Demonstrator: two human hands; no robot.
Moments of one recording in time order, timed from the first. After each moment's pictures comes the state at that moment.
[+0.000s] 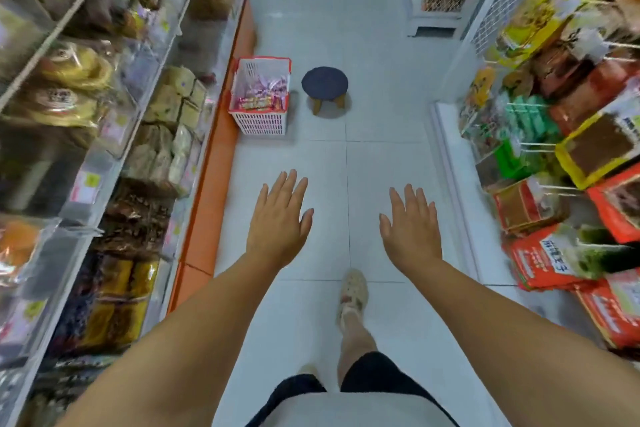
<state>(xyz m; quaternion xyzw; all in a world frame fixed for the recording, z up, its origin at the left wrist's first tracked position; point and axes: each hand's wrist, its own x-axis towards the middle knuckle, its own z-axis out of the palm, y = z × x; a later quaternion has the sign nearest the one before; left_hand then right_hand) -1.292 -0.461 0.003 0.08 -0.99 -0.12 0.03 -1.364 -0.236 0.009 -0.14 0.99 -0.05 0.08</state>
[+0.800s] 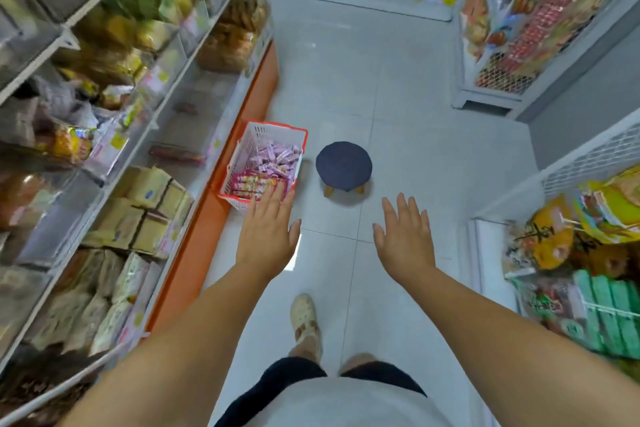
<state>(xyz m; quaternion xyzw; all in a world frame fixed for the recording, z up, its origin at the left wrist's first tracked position) -1.792 -0.677 -0.019 0.19 -0.98 -0.10 0.03 -1.911 -0.467 -0.013 -0.24 0.97 -0.01 0.10</state>
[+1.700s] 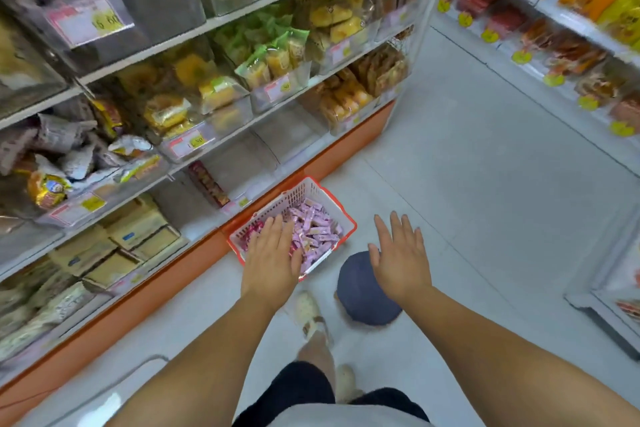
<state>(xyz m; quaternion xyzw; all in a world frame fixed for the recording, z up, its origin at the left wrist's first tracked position) -2.125 -0.856 -0.053 0.54 -0.82 -0.17 0.00 -2.343 -0.783 -0.034 -0.56 0.82 0.03 0.13</state>
